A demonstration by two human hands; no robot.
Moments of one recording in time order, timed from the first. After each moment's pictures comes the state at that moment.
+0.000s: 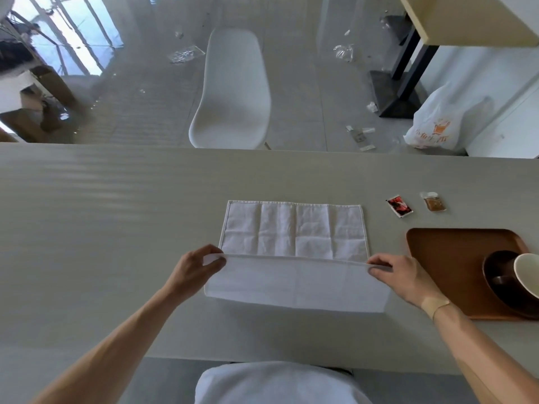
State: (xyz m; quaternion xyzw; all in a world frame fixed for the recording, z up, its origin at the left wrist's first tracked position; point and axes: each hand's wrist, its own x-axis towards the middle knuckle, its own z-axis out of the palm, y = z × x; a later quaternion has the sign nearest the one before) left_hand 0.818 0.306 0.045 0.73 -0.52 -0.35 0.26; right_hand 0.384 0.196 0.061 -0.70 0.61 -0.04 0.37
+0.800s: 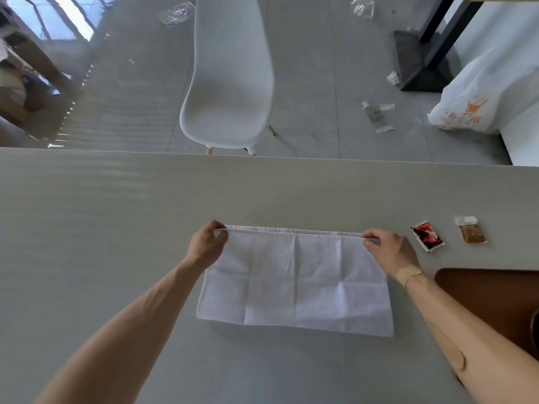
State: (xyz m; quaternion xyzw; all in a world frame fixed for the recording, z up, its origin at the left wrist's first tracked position) left_hand 0.828 0.122 -0.024 0.83 -0.40 -0.34 0.20; right_hand 0.438 0.026 -0.009 -0.67 0.67 -0.02 0.31
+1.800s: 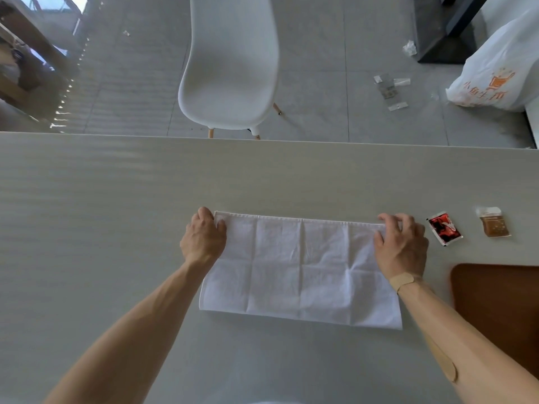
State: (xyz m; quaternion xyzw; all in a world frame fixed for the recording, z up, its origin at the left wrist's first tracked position) left_hand 0.821 0.121 -0.036 0.90 -0.40 -0.17 0.06; right_hand 0.451 0.043 -0.036 -0.71 0.70 -0.07 0.09
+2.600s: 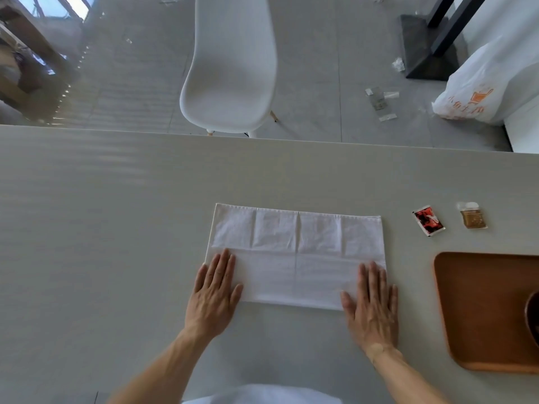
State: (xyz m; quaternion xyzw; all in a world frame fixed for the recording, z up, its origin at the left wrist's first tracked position) left_hand 0.778 0.277 -0.069 0.76 -0.64 -0.12 -0.01; right_hand 0.445 0.199 -0.059 -0.72 0.68 0.06 0.14
